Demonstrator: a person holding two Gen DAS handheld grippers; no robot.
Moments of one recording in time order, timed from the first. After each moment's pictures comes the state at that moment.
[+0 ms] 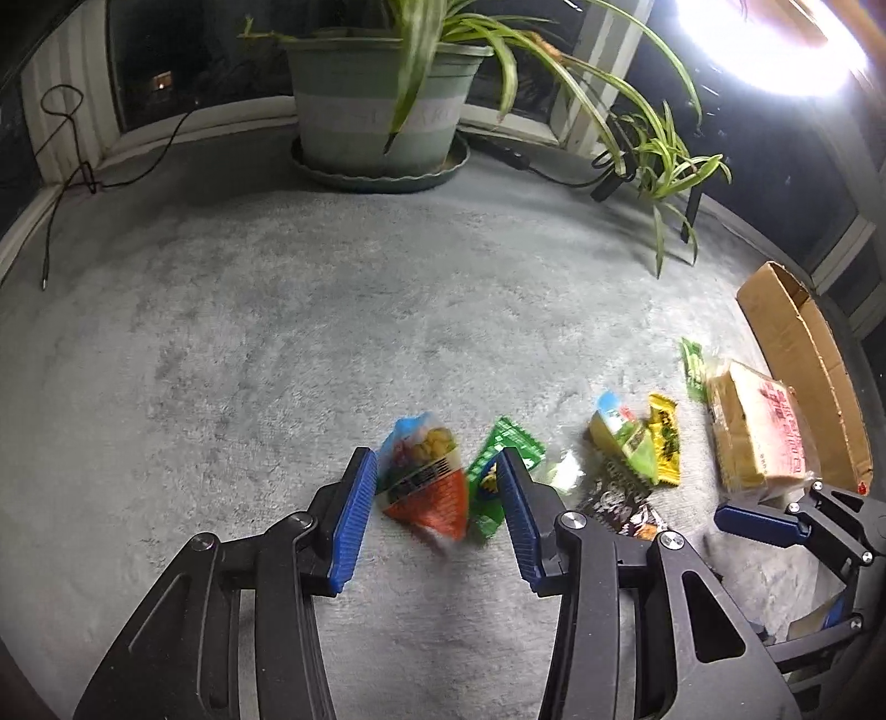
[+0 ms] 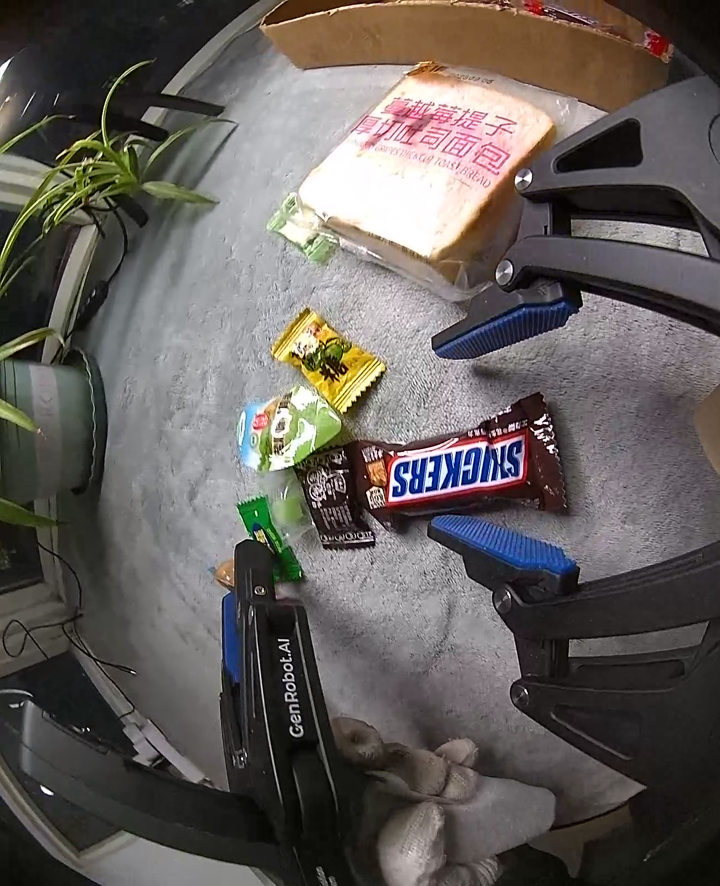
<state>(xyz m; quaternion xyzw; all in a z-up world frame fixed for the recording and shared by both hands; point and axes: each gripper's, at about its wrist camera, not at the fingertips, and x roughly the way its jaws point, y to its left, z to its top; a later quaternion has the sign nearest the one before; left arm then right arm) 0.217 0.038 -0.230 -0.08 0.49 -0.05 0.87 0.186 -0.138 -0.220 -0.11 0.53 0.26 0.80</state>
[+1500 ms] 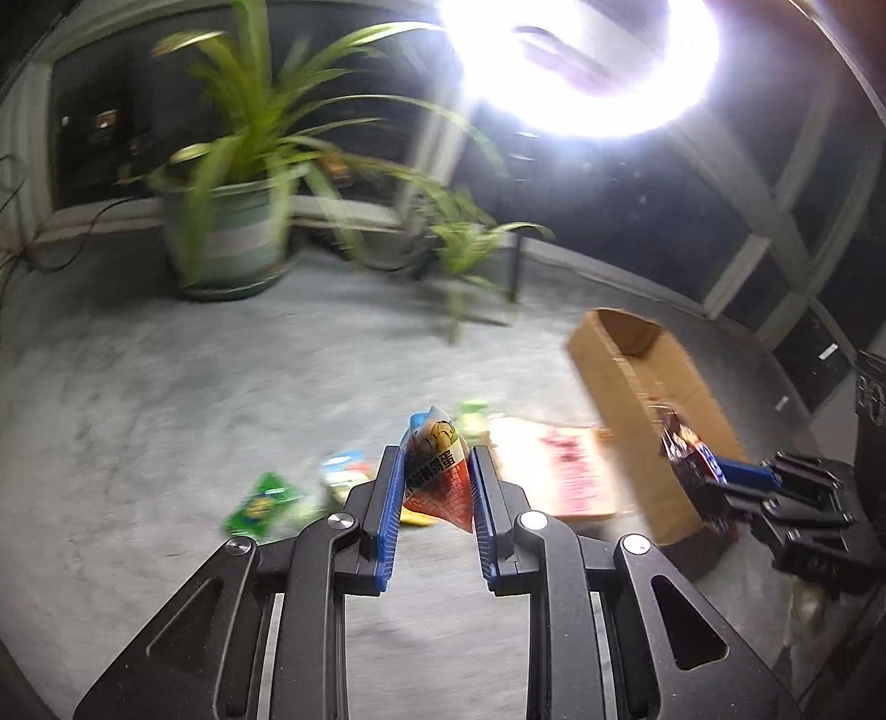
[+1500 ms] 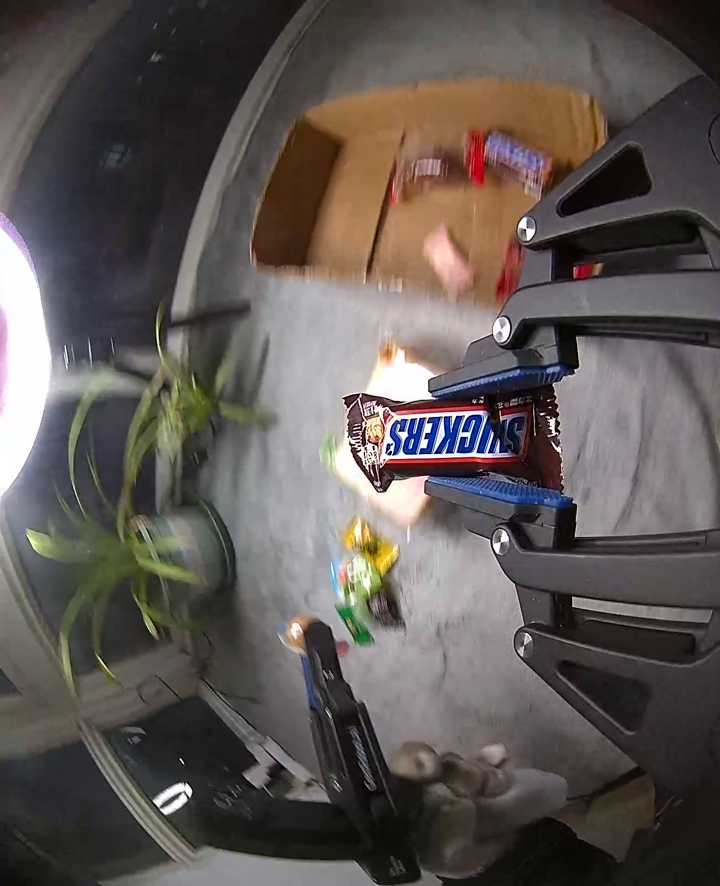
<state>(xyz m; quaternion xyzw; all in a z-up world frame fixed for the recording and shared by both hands) 0.182 -0.051 -0.153 -0.10 0.40 -0.16 0.90 0.168 -0.316 -0.125 -0.03 0.45 0.18 0.87</state>
